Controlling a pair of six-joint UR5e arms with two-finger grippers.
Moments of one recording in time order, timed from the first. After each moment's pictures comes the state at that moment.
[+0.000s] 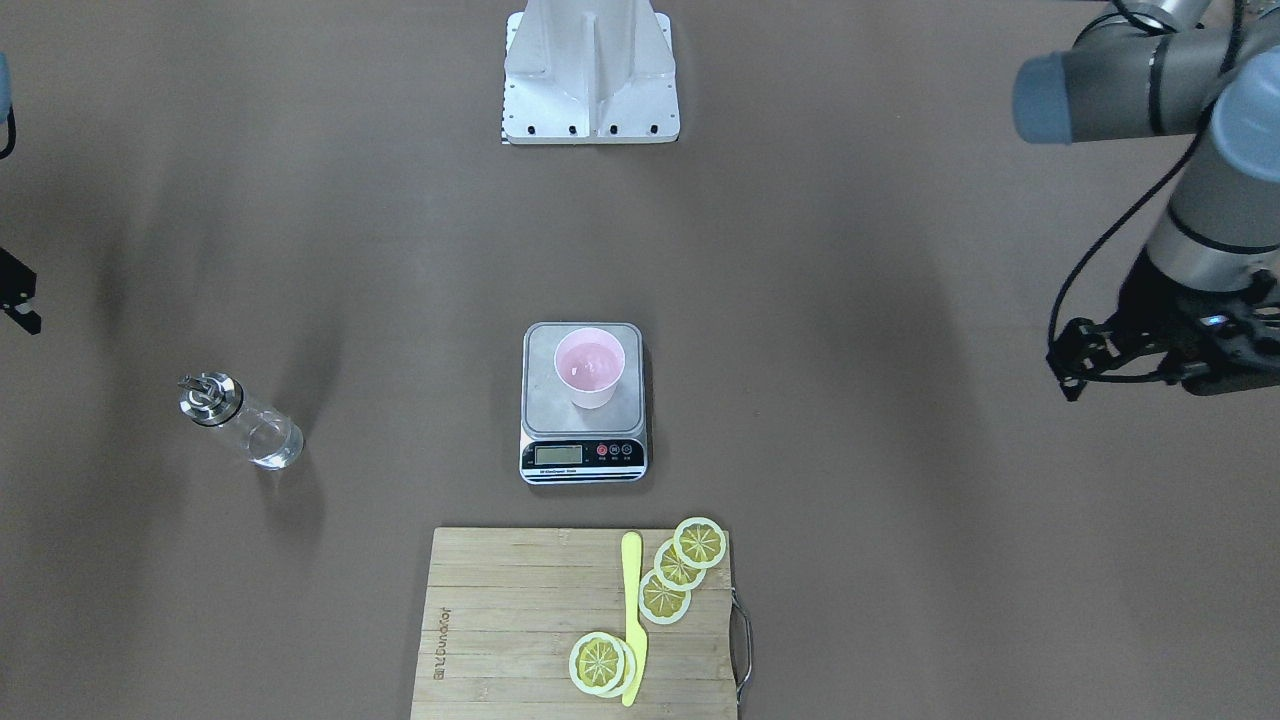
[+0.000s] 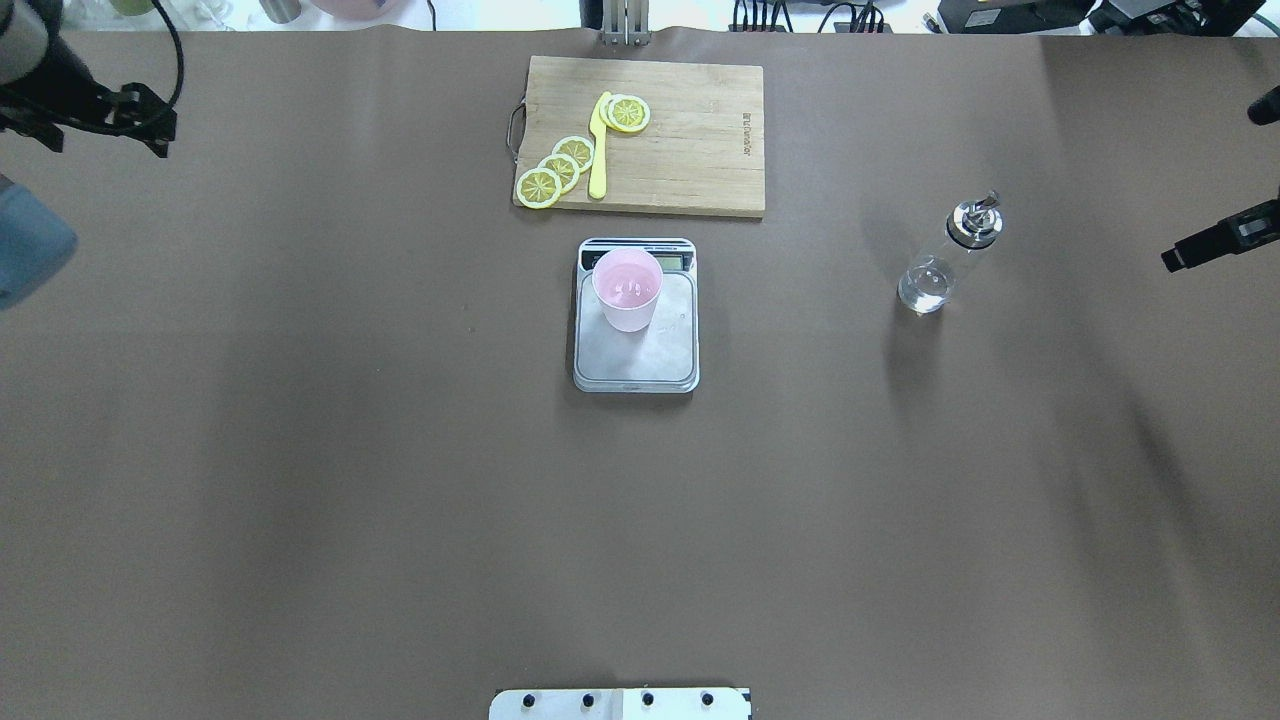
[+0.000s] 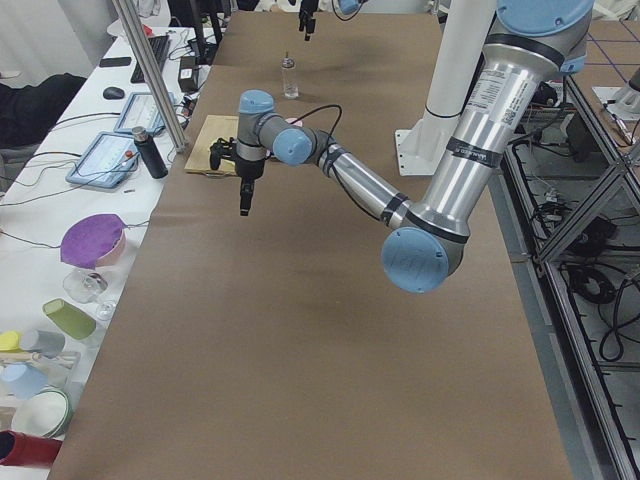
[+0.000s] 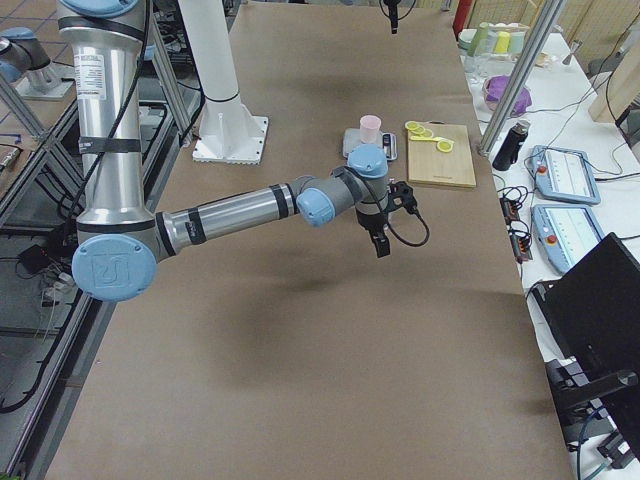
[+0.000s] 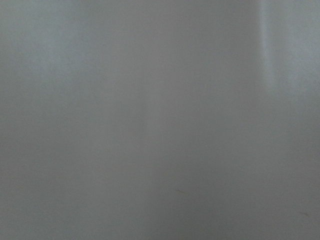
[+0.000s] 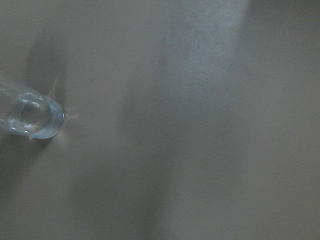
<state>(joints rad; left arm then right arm) -1.19 -1.96 -1.75 -1.42 -2.01 -0.54 1.26 -1.54 1.84 -1.42 2.25 0.20</state>
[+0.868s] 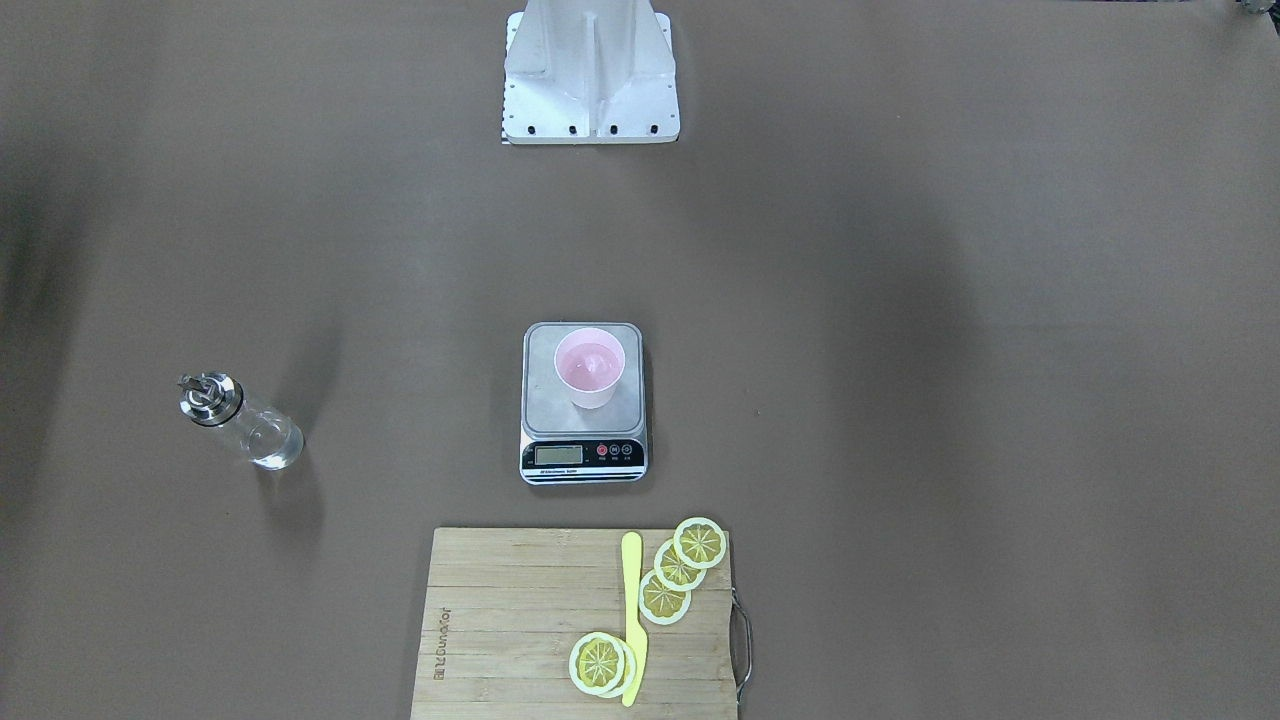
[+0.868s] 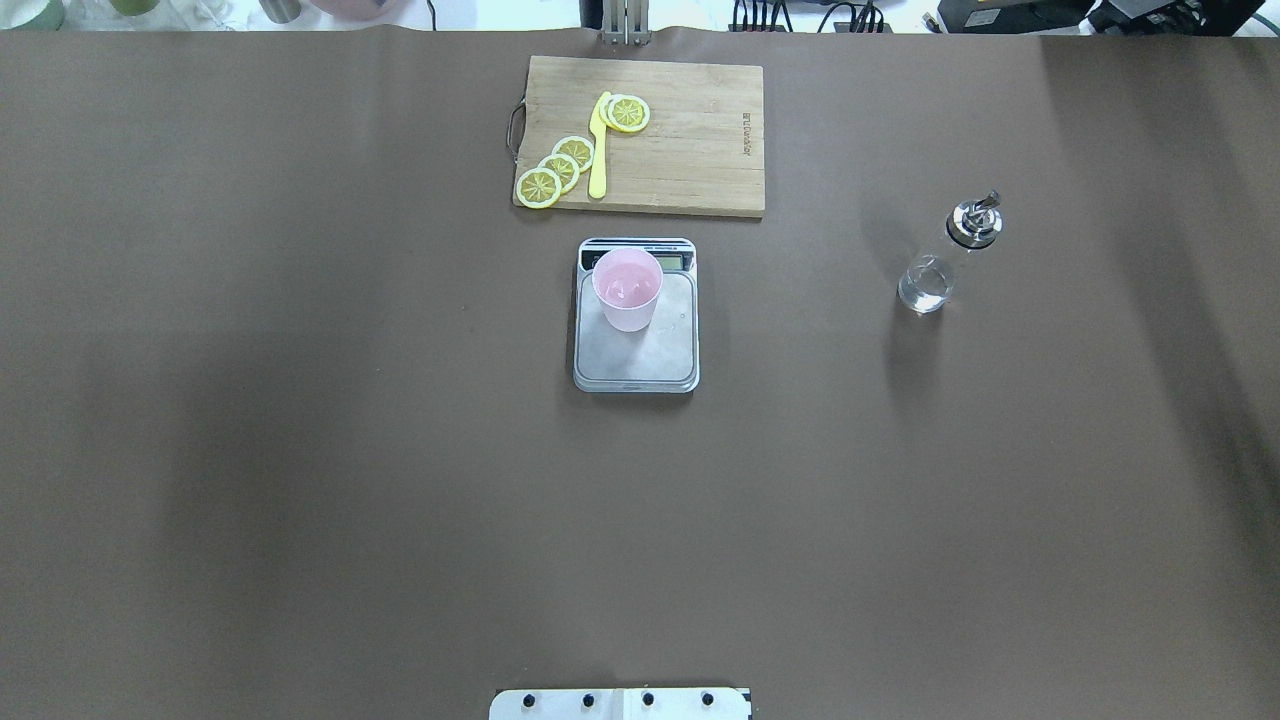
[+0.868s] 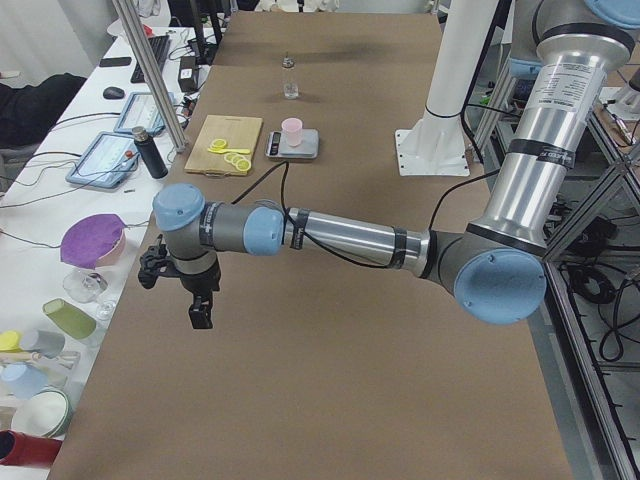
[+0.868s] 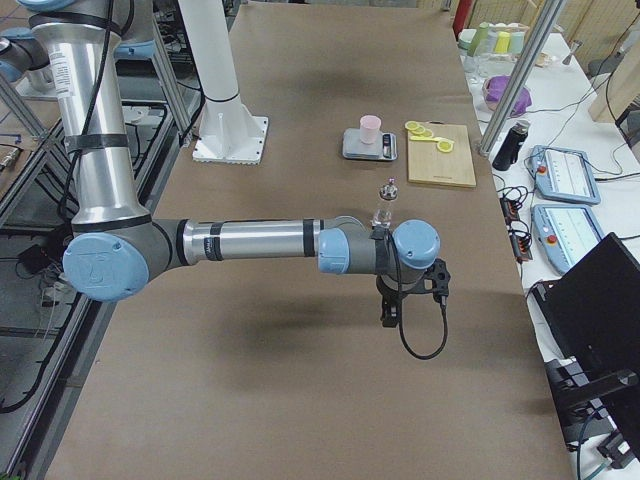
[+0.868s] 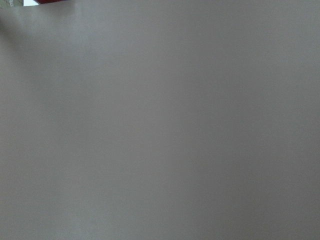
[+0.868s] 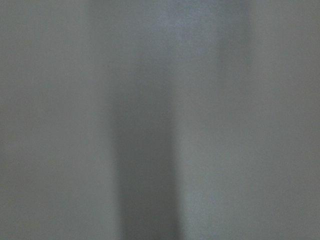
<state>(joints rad) -1.58 -1.84 -1.44 -1.50 -2.26 -0.12 1.56 -1.45 1.51 -1.63 2.48 0.03</state>
